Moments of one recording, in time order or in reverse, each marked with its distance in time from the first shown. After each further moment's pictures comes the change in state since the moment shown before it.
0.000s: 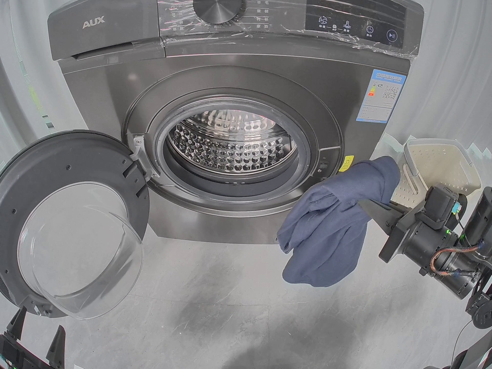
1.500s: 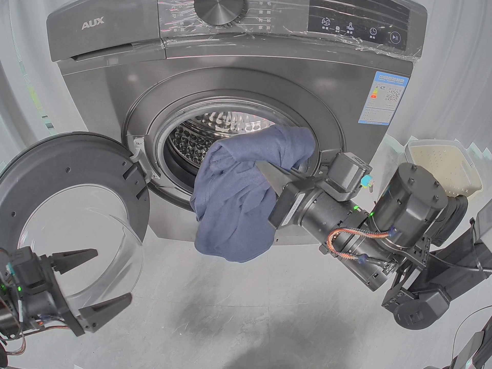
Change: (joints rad) left arm -0.216 0.936 -0.177 -0.573 -0.472 0.079; right arm 0.211 0.394 -0.424 -0.156 -0.087 0.125
